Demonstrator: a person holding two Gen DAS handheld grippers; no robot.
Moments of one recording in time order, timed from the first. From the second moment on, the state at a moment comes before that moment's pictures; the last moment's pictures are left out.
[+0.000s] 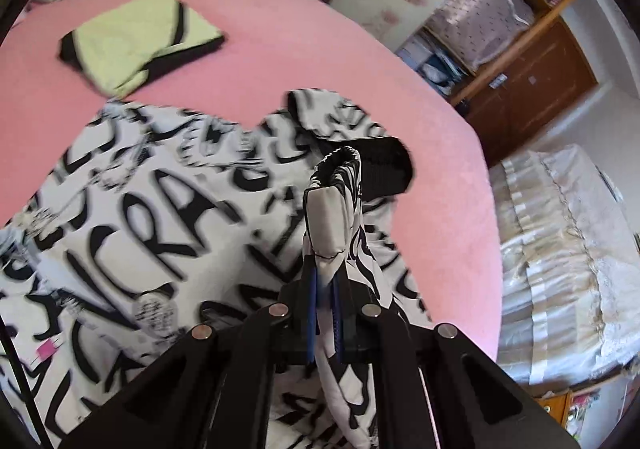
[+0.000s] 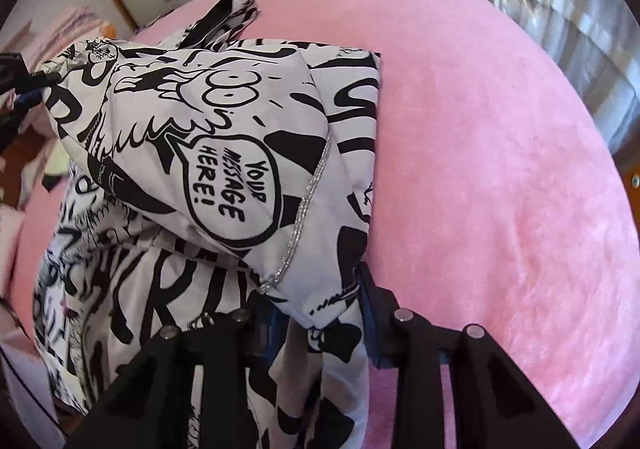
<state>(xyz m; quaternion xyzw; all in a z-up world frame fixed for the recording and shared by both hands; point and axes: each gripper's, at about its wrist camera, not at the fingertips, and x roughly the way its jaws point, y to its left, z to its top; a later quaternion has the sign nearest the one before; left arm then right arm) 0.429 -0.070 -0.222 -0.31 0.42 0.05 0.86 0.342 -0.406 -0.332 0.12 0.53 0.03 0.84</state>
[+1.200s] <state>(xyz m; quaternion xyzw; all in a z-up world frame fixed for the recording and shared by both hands) 0.401 -0.059 -0.308 -0.25 0.51 0.13 0.81 0.329 -0.460 -0.359 0.28 0.56 0.01 0.78</state>
